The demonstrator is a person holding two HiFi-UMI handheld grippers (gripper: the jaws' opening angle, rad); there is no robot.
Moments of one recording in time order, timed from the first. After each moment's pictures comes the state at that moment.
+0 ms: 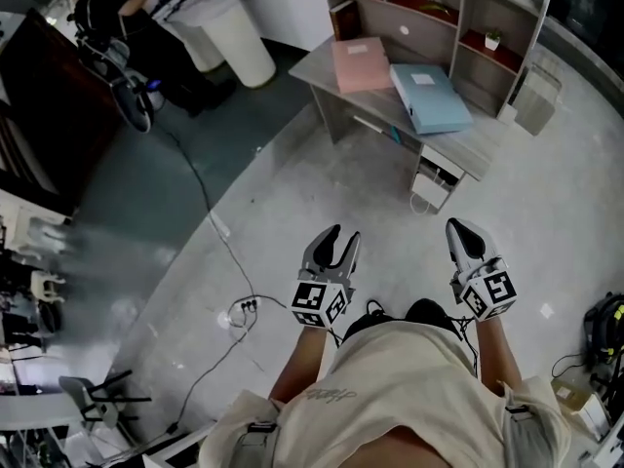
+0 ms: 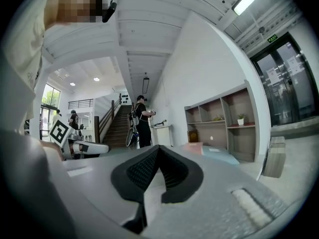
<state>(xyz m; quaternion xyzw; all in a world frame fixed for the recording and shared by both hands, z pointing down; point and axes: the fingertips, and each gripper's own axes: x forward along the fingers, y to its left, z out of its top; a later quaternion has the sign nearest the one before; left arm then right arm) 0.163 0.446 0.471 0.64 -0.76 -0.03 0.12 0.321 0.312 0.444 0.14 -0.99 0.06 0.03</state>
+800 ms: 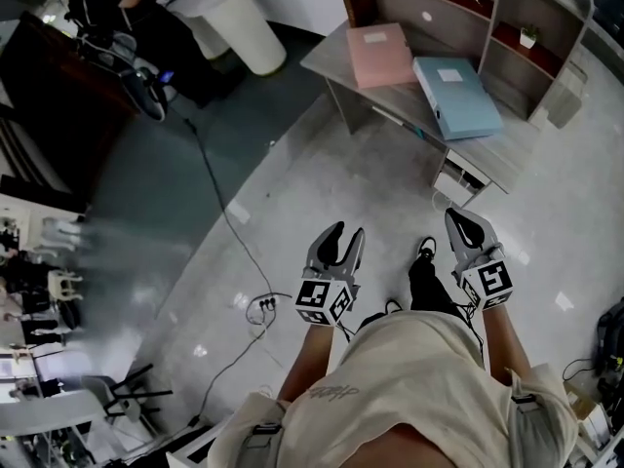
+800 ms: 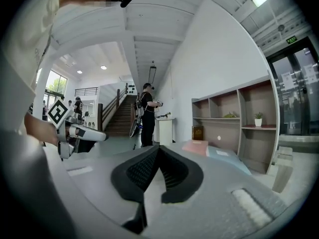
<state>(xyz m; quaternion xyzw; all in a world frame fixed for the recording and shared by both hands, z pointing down) 0.073 0.395 0.493 0.62 -0.77 -0.02 0.15 0.210 0.255 0.481 0.11 -0.99 0.01 0.08</state>
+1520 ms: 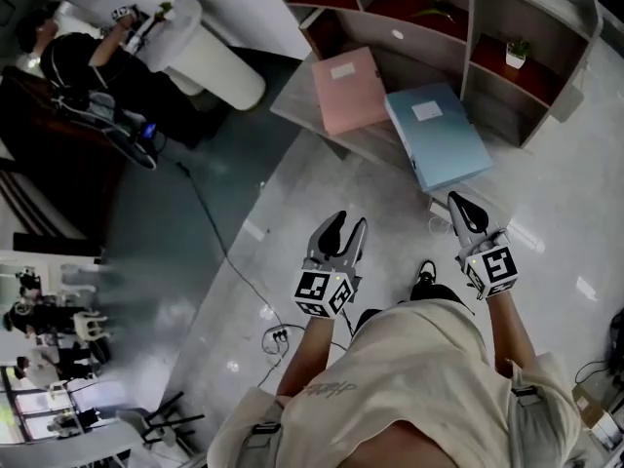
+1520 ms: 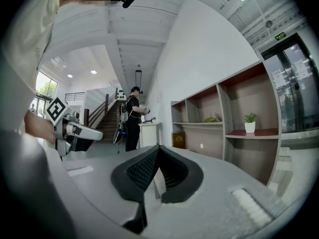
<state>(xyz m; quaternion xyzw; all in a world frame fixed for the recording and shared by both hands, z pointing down) 0.017 0.158 0.465 0.66 -0.74 0.02 0.14 0.158 0.026 0.468 0.15 -0.99 0.02 0.05</state>
